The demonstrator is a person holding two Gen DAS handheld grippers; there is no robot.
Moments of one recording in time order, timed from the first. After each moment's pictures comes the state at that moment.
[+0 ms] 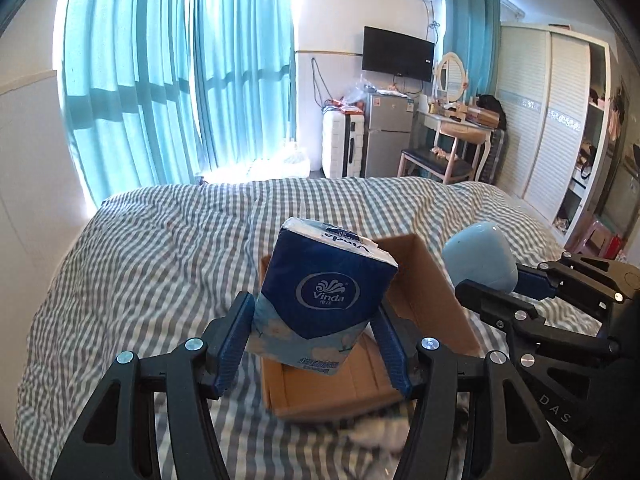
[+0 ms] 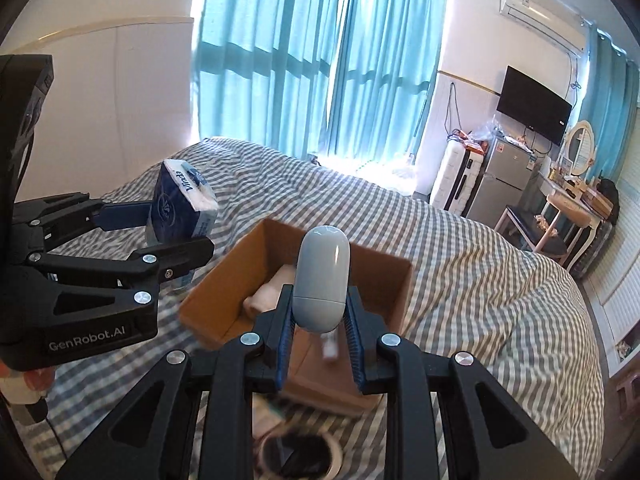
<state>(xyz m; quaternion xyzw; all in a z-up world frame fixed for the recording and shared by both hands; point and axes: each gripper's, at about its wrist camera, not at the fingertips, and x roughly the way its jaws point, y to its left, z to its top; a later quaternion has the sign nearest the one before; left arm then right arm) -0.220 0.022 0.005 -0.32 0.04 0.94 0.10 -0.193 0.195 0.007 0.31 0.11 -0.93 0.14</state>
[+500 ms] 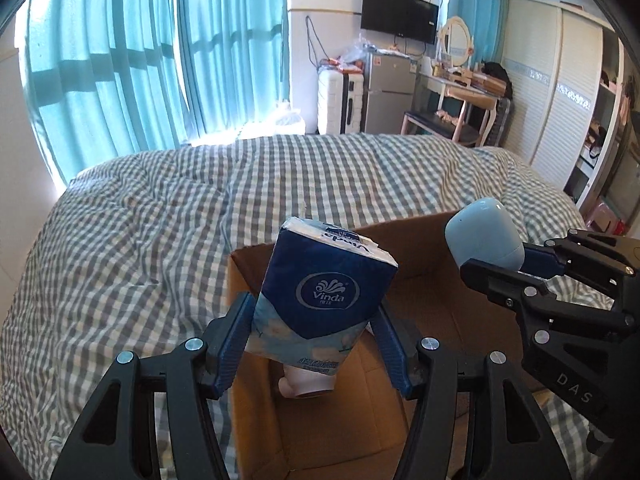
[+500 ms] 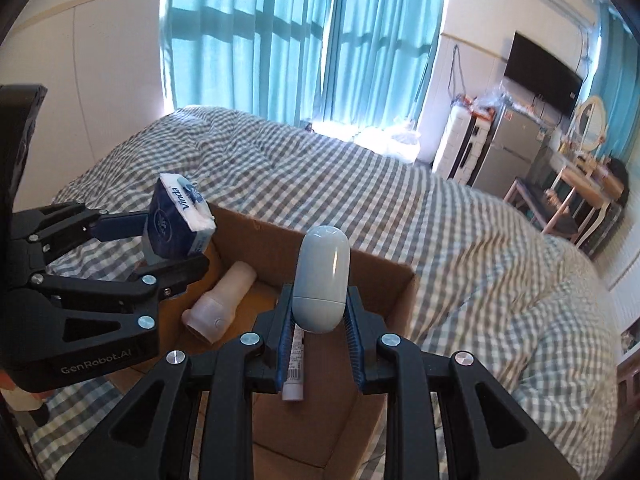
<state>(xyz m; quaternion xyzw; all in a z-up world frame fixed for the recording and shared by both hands) -0.312 0.037 -0.069 -0.39 0.05 0.91 0.11 -0.309 0.210 -0.056 0.38 0.10 -0.91 0.14</state>
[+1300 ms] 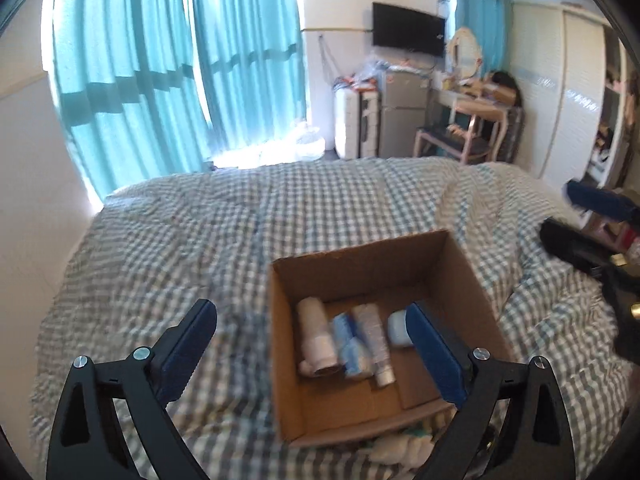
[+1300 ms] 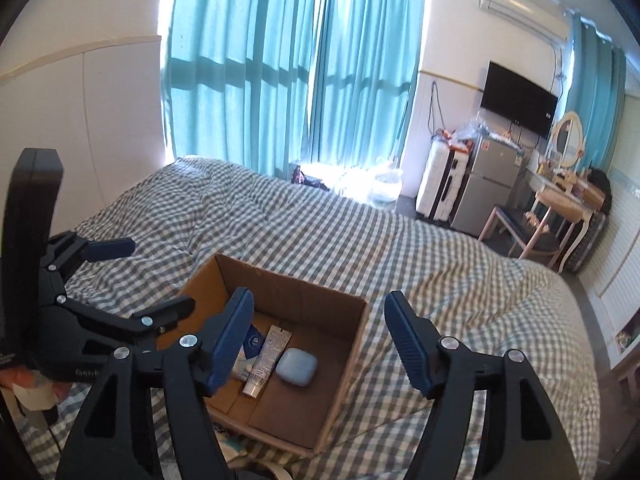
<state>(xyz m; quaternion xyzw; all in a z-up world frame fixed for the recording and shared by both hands) -0.256 0.030 -0.001 -0.36 0.07 0.93 0.06 -0.219 0.236 0.036 0.28 0.10 -0.95 0.13</state>
